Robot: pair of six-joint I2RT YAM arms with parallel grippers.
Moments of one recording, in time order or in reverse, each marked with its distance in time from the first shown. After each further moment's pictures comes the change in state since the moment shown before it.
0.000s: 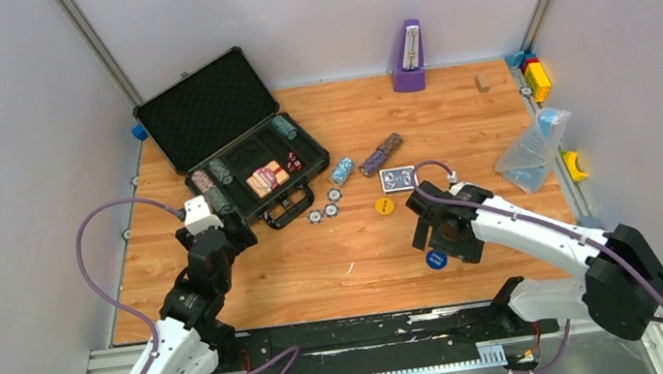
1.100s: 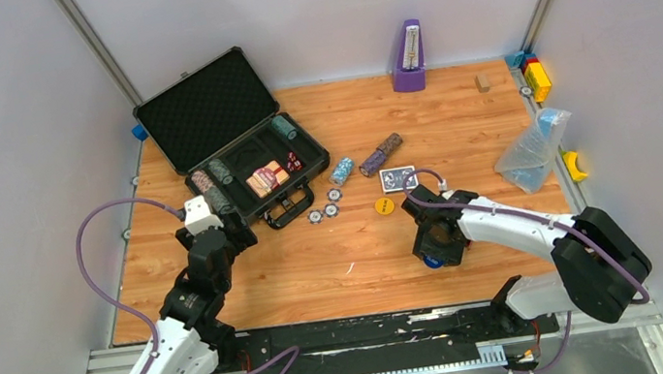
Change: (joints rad) left arm 0.000 0.000 0.000 0.000 0.000 0.000; right arm -0.031 0.153 -0.092 0.220 -0.104 -0.028
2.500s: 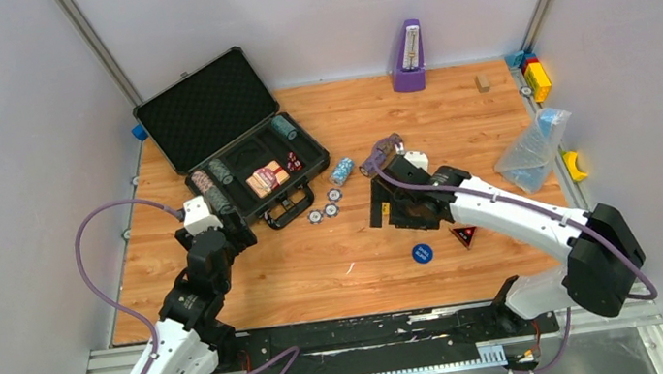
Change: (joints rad) left arm 0.000 -0.011 0.000 -0.003 0.000 0.000; right arm 0.093 0.008 0.333 0.019 -0.016 -0.225
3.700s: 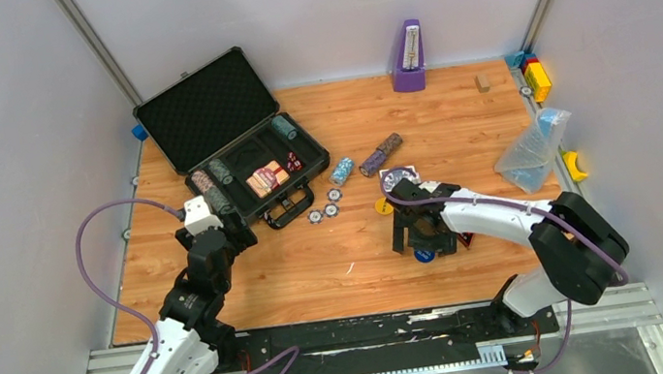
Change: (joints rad) left arm 0.000 0.006 0.000 0.000 0.001 0.000; right arm -0.068 0.113 -0.236 0.052 0.009 0.033
